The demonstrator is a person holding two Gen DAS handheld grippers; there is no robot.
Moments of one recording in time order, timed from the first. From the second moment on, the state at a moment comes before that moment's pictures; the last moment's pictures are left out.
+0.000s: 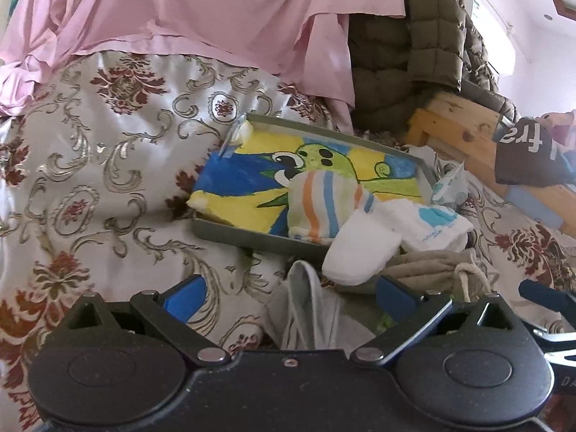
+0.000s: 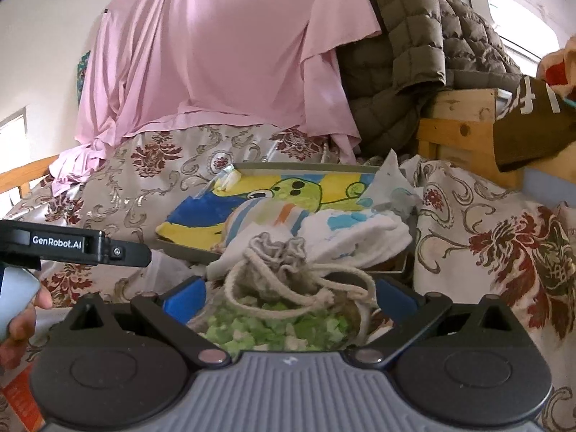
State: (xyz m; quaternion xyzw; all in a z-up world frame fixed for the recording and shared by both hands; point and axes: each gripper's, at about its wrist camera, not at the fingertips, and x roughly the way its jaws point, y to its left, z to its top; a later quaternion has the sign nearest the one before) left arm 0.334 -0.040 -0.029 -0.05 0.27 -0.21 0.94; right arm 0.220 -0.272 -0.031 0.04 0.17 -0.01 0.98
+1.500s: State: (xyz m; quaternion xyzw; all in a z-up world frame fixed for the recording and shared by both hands) left arm 0.360 -0.061 -0.011 -0.09 0.32 -0.18 0.92; right arm 0.277 -0.274 -0.032 0.00 0.22 0.07 0.97
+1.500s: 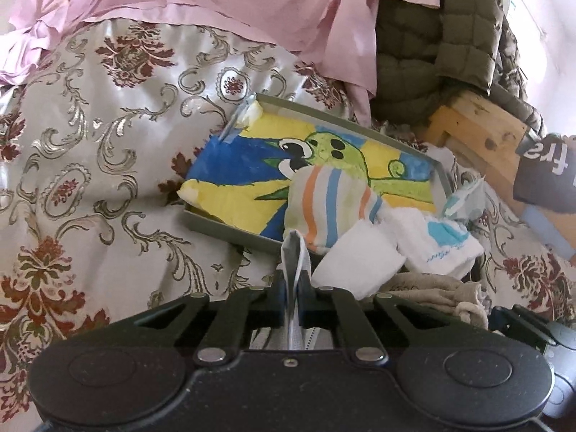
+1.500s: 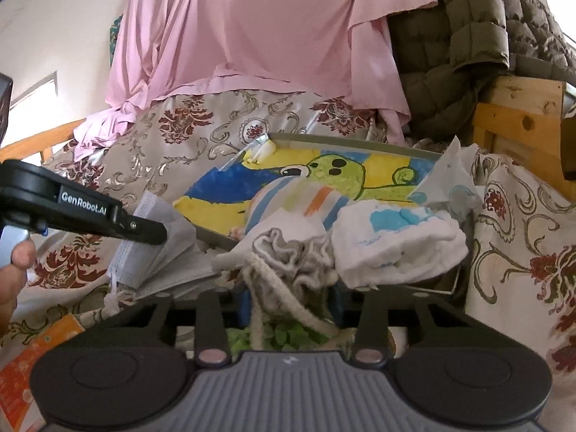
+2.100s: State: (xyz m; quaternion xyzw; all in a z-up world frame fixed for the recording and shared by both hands) left arm 0.378 -0.083 0.062 -0.08 0.24 -0.20 0.94; right arm 0.273 -0.294 0.020 0.01 0.19 0.10 0.98
